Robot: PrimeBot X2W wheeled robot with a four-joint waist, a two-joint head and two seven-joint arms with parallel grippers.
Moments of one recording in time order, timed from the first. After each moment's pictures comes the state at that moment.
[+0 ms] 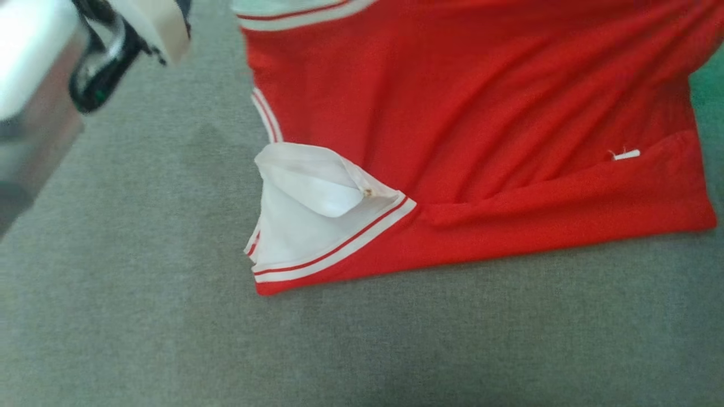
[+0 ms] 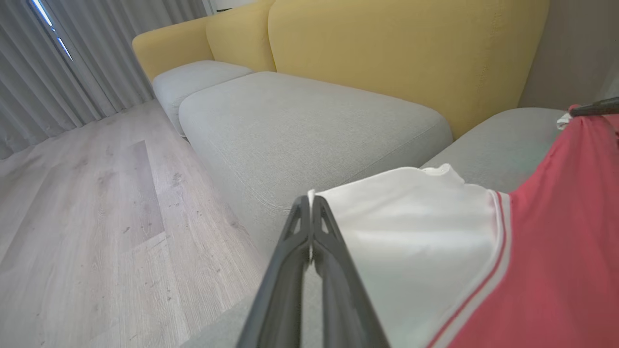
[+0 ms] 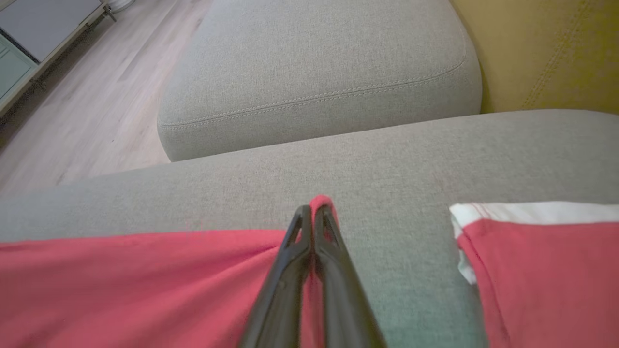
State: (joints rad) left arm -1.40 0.54 -1.22 0.55 -0.95 -0.13 -0.07; right arm -0.91 -0.59 0.32 0.63 0.85 0.12 0.37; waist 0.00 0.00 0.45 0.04
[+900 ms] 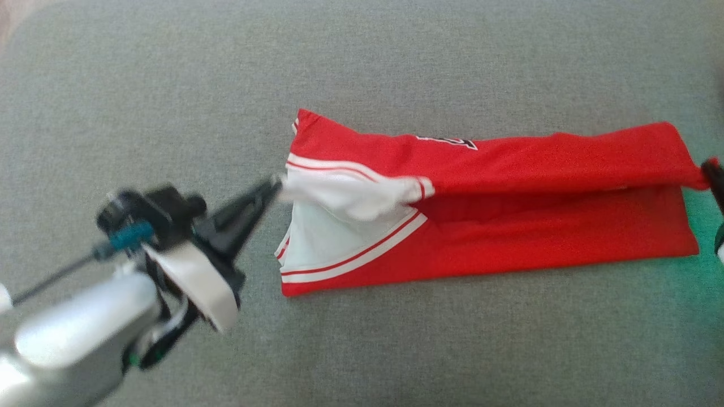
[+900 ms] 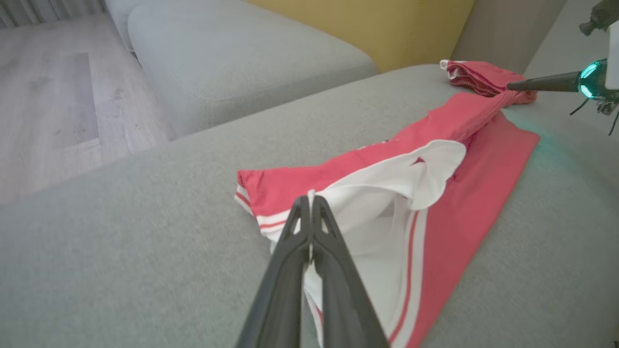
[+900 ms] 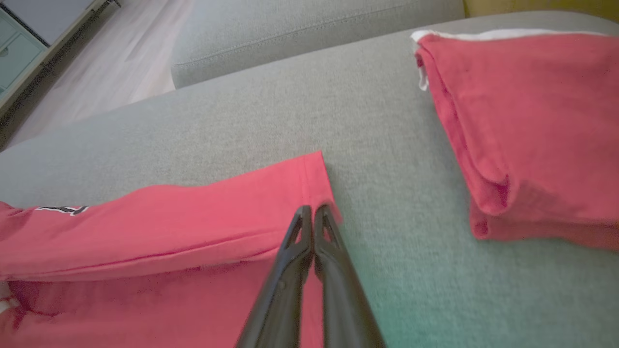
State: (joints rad) left arm -0.83 0.78 -1.31 -0.01 -0.99 0.09 -0.13; right arm -0.27 -0.64 0.14 0.34 0.87 0.12 0.29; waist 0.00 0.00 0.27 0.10
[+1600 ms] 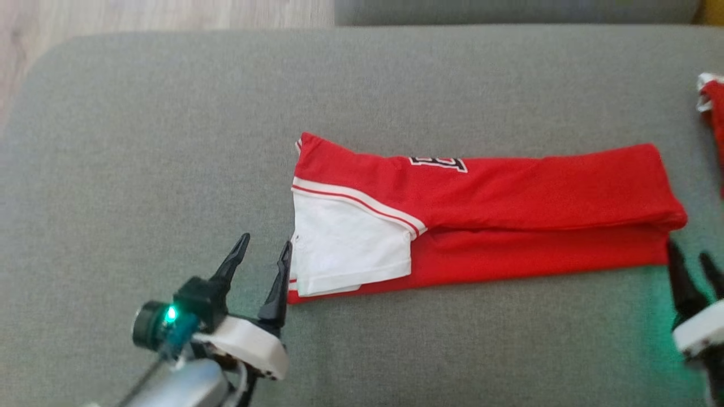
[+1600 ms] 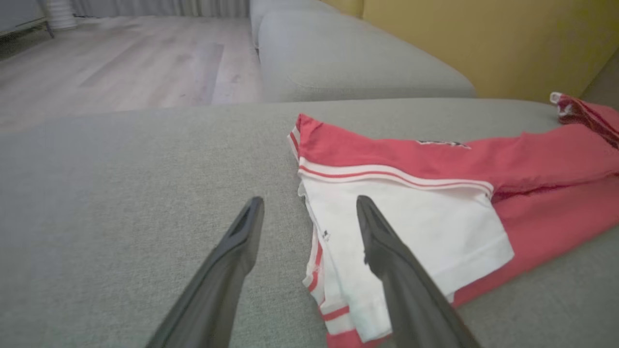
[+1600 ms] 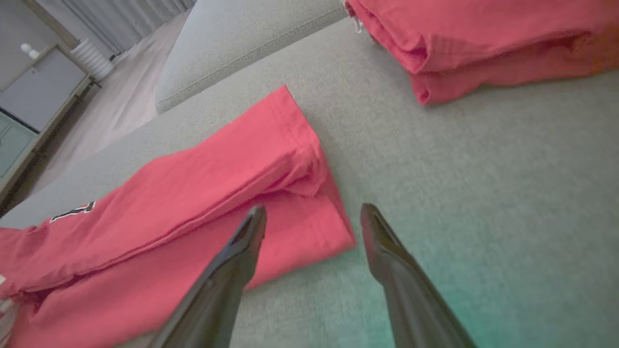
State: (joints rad) left arm -0.42 0.53 -1.07 0.12 -0.92 0.41 -0.25; right arm -0.01 -0.34 -0.10 0.29 0.71 0.12 0.15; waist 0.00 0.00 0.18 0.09
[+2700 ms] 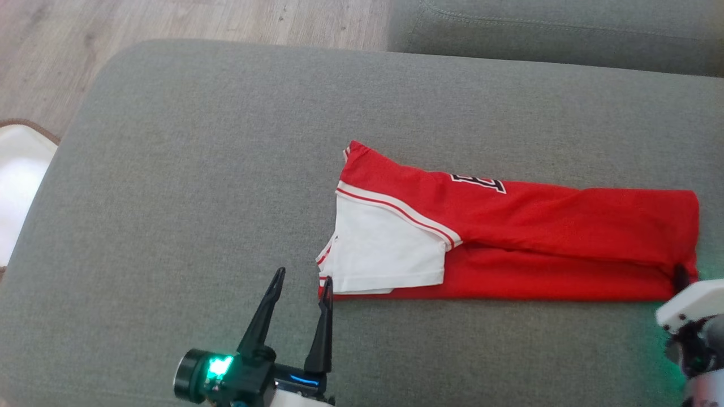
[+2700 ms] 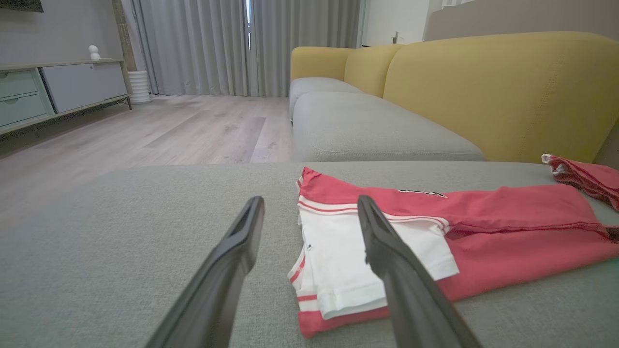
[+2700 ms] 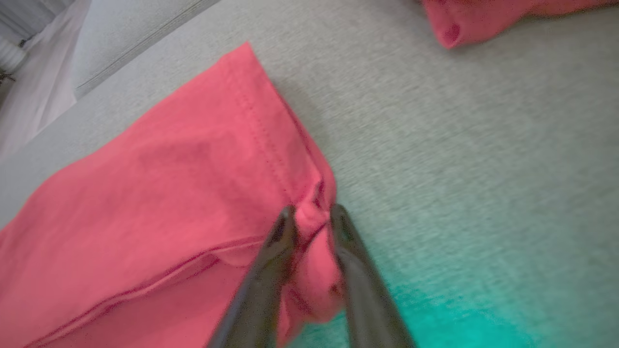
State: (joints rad) left arm -0.03 0.22 -0.67 0.03 -0.33 0.33 -0.25; right arm -0.30 -0.12 -0.51 0.73 0.26 0.12 0.22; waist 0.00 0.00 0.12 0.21
